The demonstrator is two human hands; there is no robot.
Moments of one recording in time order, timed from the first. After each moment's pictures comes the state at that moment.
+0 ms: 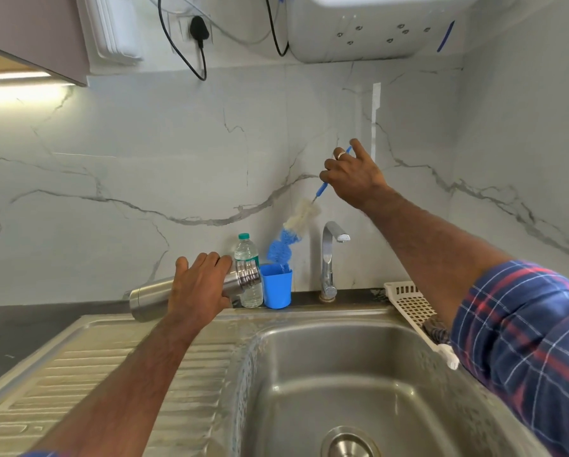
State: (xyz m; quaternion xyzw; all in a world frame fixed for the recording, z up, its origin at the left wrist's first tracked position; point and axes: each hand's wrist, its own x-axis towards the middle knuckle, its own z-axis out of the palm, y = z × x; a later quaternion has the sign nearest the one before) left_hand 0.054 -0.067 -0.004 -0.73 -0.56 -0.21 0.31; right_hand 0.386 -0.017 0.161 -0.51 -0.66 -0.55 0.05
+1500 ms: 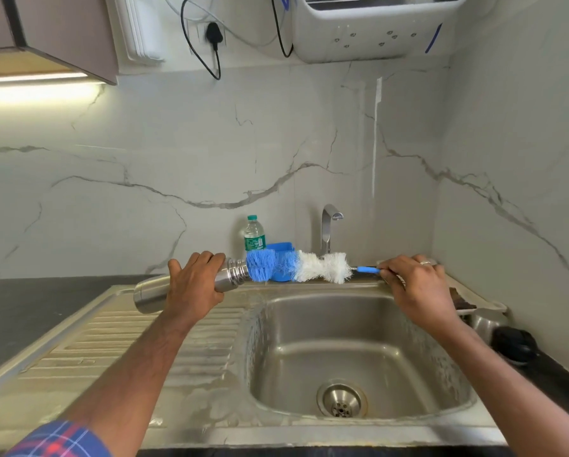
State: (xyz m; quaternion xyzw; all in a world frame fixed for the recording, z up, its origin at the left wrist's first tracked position) left_hand 0.024 -0.141 -0.033 -0.74 -0.58 -0.25 0.23; right_hand 0.432 -0.214 -0.042 -0.61 -0.66 -0.17 0.40
